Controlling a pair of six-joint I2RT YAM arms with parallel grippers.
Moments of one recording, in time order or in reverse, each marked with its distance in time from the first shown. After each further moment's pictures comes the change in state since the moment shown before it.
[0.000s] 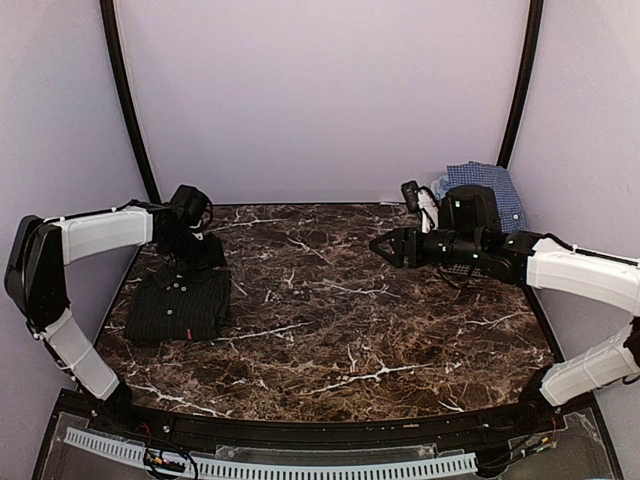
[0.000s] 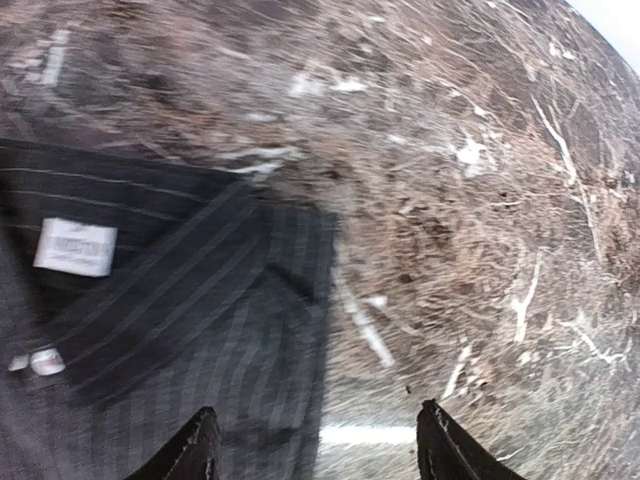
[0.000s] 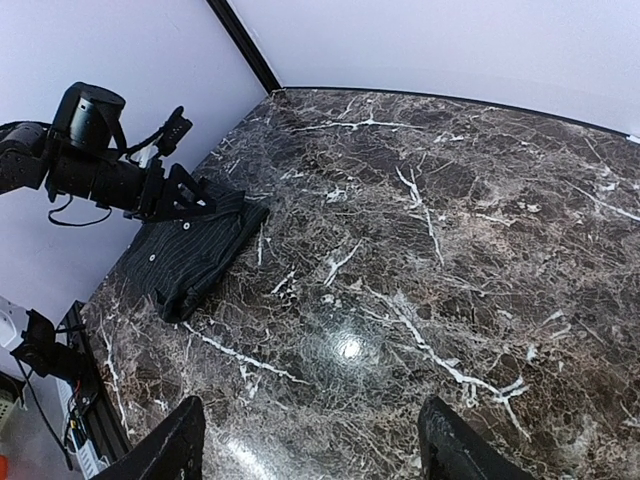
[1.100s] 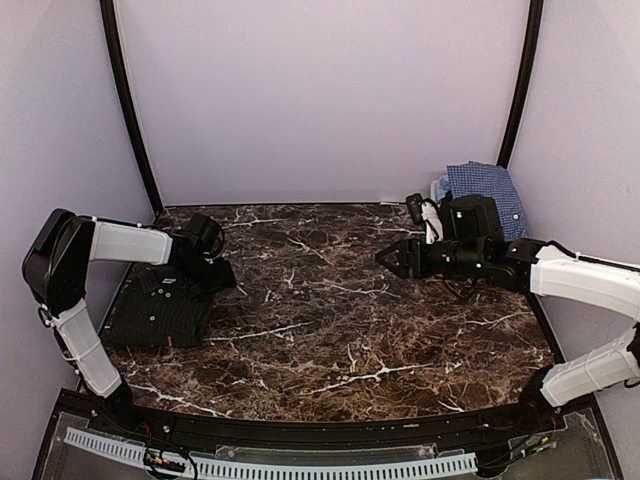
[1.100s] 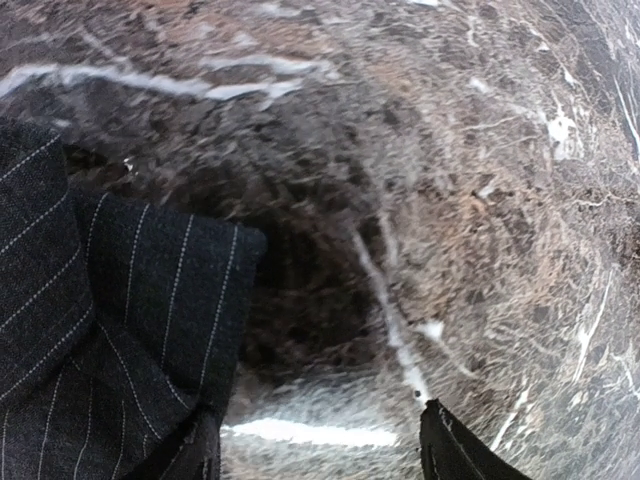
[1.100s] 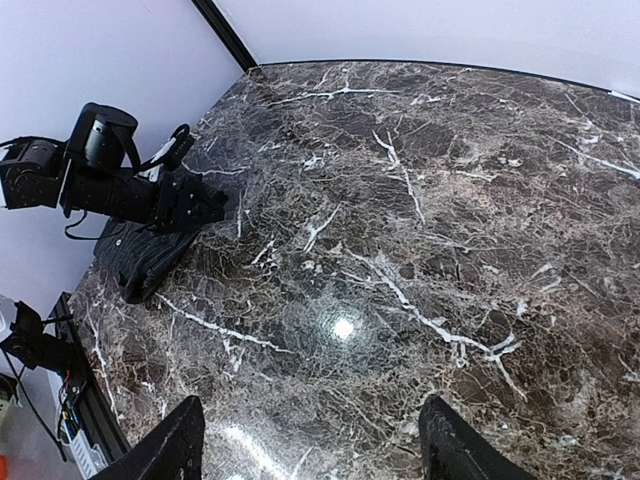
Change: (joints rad) left arm -0.031 0.158 -0.129 0.255 0.013 -0.138; right arm 0.000 -0.037 -0.058 -0.047 0.029 0.023
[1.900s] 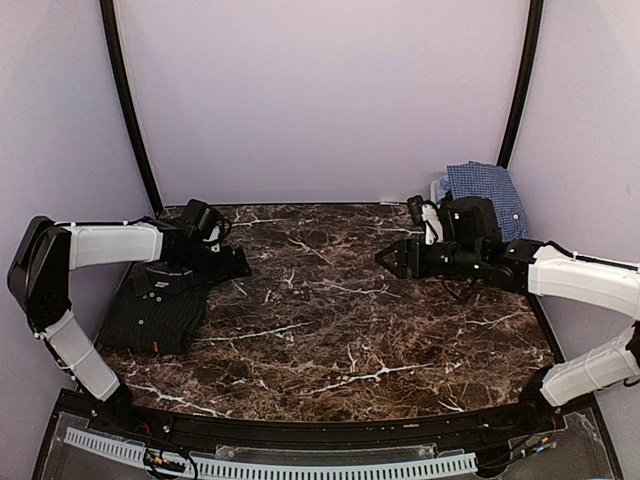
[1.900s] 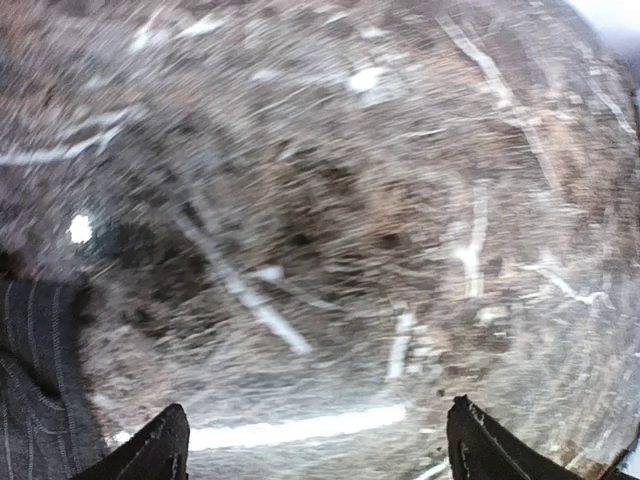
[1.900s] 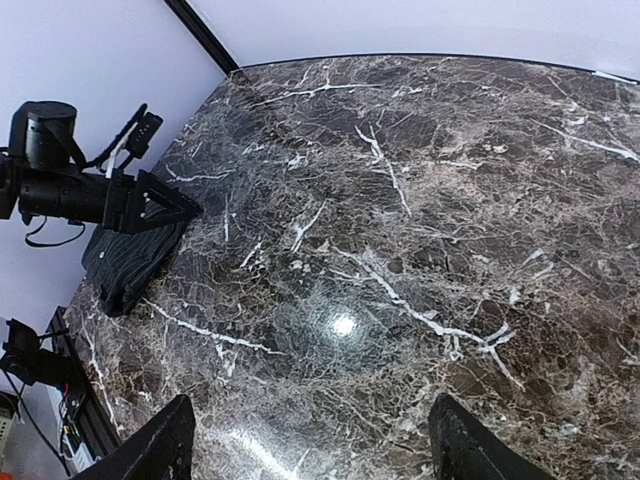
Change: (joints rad) left arm -0.043 -0.128 -0.001 -0.014 0.121 0.185; right arm 0.000 0.013 -0.004 0.000 0.025 0.037
